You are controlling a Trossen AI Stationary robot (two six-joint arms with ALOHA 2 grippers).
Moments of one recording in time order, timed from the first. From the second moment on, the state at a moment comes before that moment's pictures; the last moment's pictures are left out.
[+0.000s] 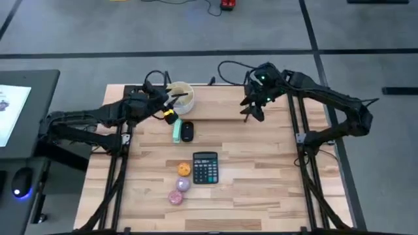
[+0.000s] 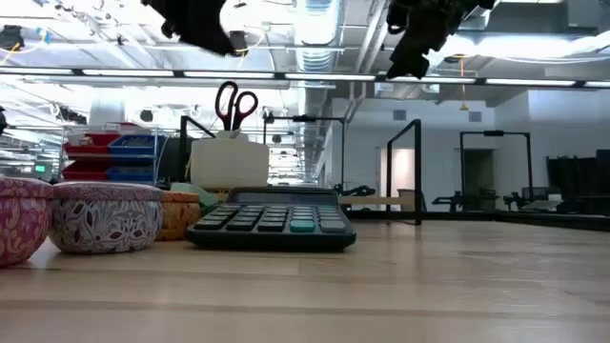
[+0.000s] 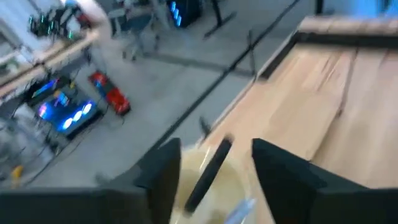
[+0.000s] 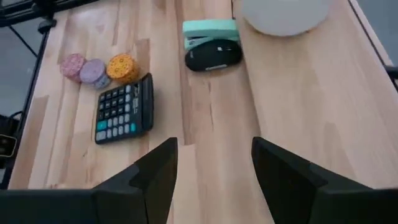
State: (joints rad) left arm 0.18 0.97 0.92 -0.25 -0.71 0.15; right arm -0.50 1.34 1.33 -0.83 -0.42 -0.19
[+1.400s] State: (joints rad) left arm 0.34 1.17 0.92 -0.20 -0.52 0.08; right arm -0.50 1.34 1.33 -0.76 -0.42 -0.10
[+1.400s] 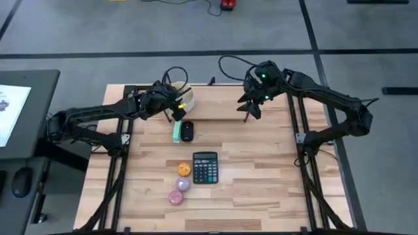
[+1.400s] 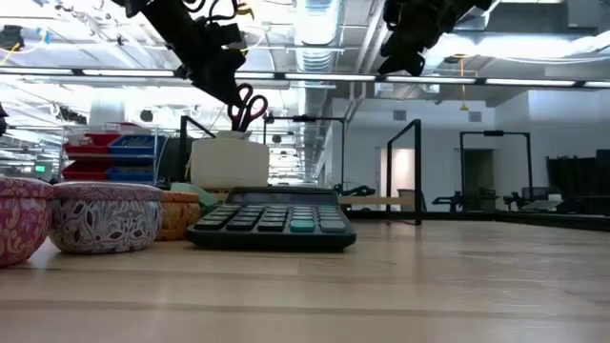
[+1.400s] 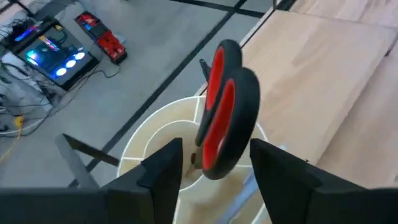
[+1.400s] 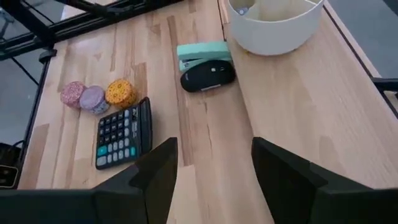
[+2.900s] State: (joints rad) left arm 0.38 1.13 0.95 0.09 -0.54 0.20; right arm -0.50 1.34 1.33 -0.75 -0.42 -0.07
